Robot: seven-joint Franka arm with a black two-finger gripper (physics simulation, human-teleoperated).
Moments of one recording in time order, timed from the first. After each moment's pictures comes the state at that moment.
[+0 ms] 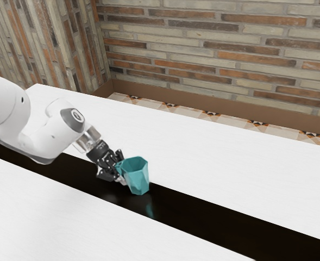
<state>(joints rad) 0.09 0.36 0.05 -2.05 -0.88 2.14 -0.97</state>
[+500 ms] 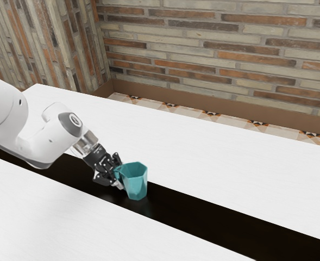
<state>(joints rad) 0.09 0.34 0.05 -2.10 -0.89 2.19 -0.95</state>
